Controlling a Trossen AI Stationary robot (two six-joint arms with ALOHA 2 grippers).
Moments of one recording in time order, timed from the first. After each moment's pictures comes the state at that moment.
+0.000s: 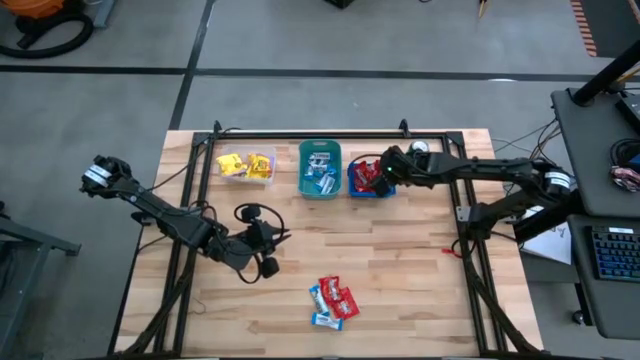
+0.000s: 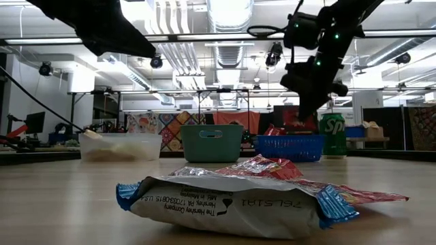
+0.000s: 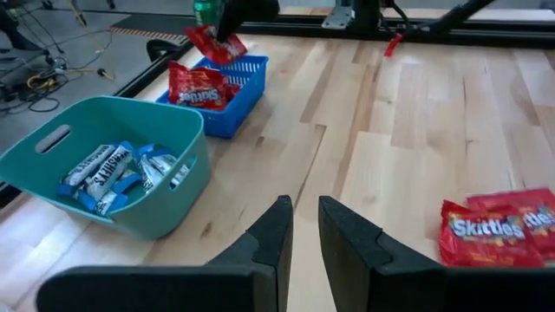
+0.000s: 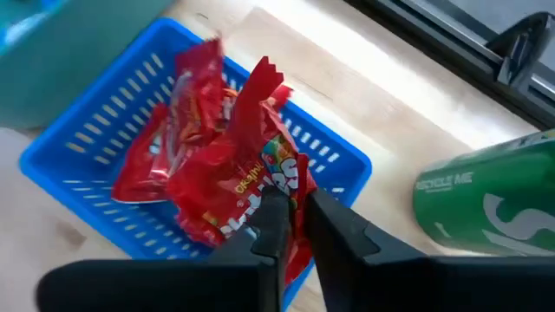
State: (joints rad) left arm -0.50 1.23 0.70 -0.09 -0.78 -0.40; right arm -0.37 1.37 0.87 -0.58 0.35 0.48
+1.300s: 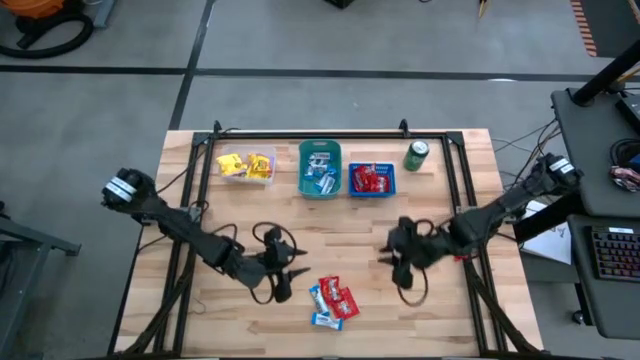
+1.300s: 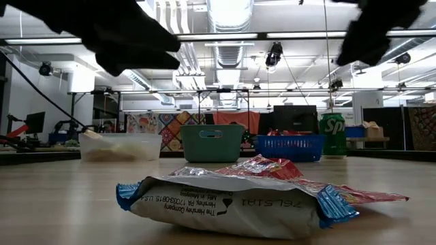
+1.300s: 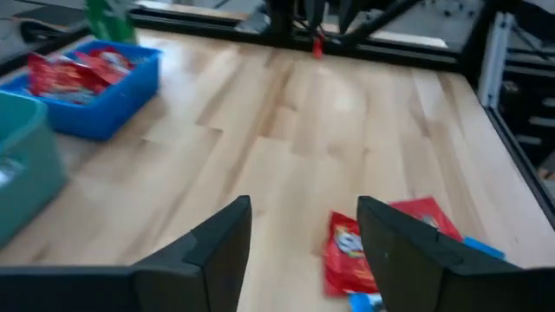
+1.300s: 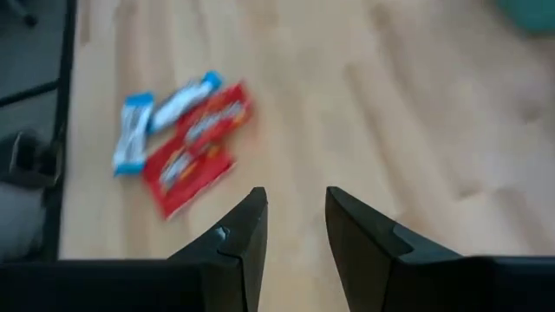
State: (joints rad) left arm -0.55 1.52 0.71 0.33 -0.66 -0.42; right arm 0.49 1.23 0.81 -0.42 0.31 0.69
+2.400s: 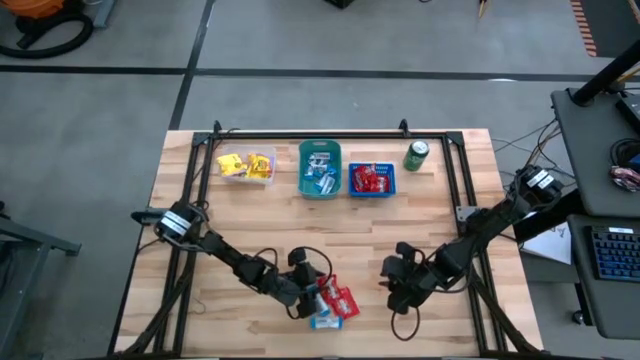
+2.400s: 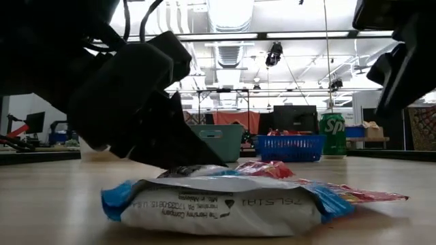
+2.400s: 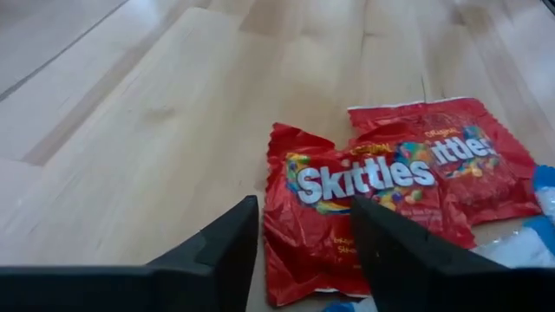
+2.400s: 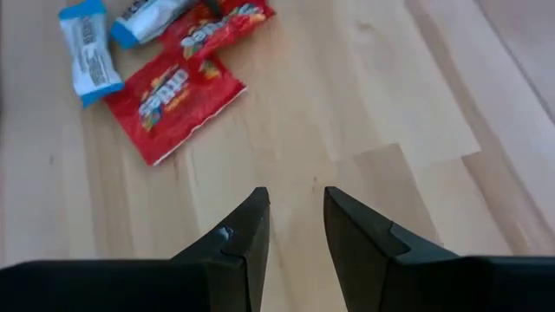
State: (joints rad) left arm -0.52 2.04 0.88 0.53 -0.53 -0.53; right arm 0.66 1.50 0.81 -0.34 0.37 0.87
